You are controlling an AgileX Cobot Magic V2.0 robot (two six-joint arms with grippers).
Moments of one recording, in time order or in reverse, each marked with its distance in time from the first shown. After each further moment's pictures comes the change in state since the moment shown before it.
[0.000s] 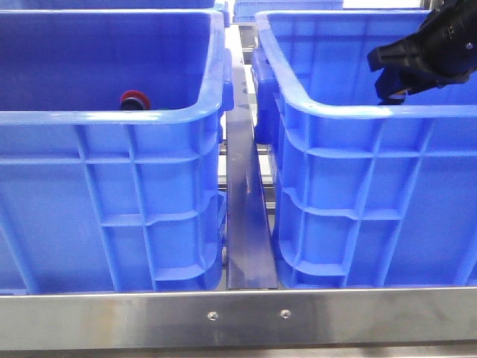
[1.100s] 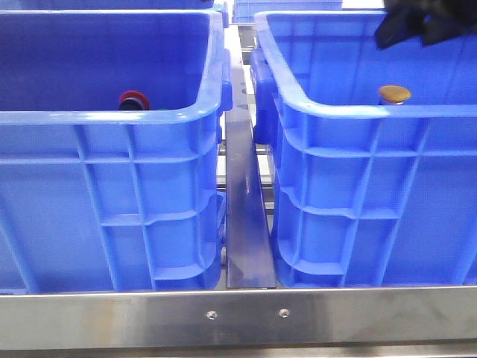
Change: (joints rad) left arm 0.052 0.000 0.000 0.020 0.006 -0.016; right arm 0.000 -0.220 0.076 0.009 0.074 -0.002
